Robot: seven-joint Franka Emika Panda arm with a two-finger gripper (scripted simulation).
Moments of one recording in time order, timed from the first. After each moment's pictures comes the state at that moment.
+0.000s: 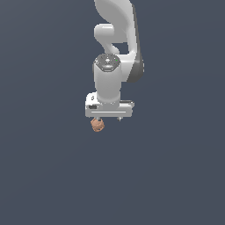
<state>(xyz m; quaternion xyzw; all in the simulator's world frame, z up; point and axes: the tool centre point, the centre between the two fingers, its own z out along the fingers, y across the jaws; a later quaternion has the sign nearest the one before) -0.010 -0.017 0.161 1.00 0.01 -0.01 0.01</state>
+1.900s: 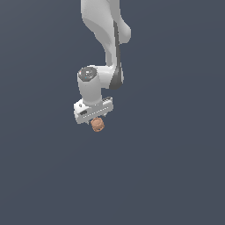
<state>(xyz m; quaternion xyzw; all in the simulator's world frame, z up) -0.062 -0.090 0.089 0.97 0.25 0.00 0.00</state>
